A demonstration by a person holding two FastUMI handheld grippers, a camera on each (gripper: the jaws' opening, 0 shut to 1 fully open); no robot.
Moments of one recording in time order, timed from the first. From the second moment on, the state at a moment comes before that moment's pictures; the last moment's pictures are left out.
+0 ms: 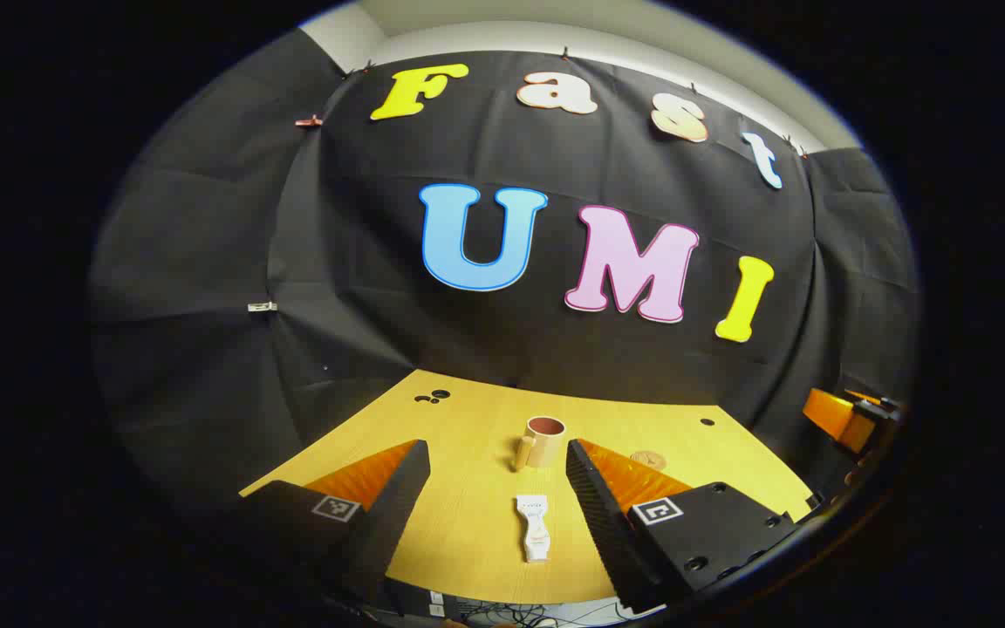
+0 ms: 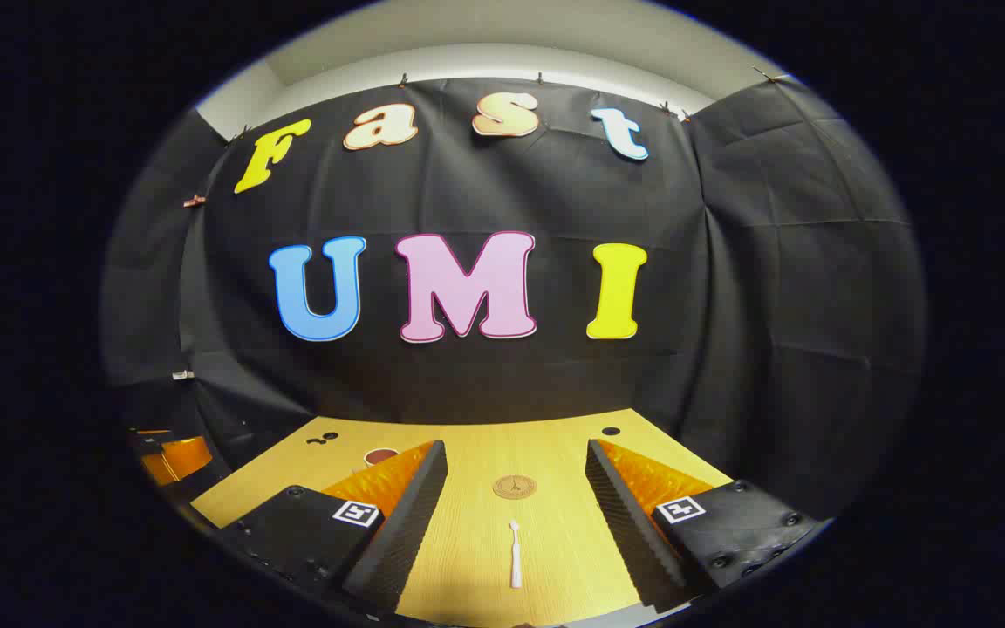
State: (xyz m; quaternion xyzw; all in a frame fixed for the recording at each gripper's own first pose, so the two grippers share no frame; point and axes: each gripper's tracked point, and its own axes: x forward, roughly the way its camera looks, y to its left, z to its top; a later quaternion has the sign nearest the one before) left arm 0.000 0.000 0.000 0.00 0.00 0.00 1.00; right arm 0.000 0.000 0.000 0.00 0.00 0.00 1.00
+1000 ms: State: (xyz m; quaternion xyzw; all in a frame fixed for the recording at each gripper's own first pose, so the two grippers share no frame) left arm 0.067 -0.061 -0.023 0.01 0.05 -0.03 1.00; right arm 0.080 -0.028 -0.022 0.01 0.04 0.02 1.00
